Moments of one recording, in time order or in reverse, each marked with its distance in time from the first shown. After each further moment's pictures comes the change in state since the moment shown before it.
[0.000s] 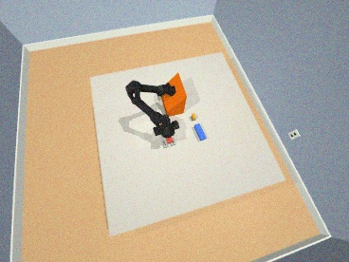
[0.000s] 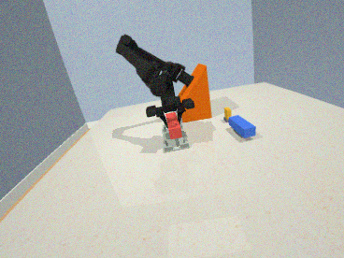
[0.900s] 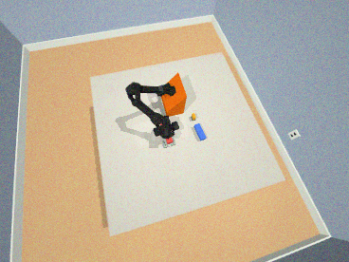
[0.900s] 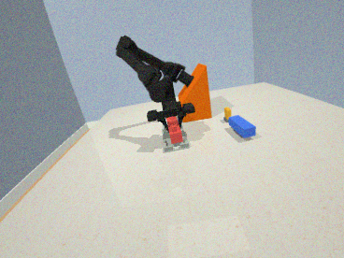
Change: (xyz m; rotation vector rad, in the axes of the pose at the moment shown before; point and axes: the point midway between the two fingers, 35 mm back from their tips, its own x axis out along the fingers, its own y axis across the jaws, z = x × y) arm 0.019 0.000 -0.002 -0.003 0.004 -0.001
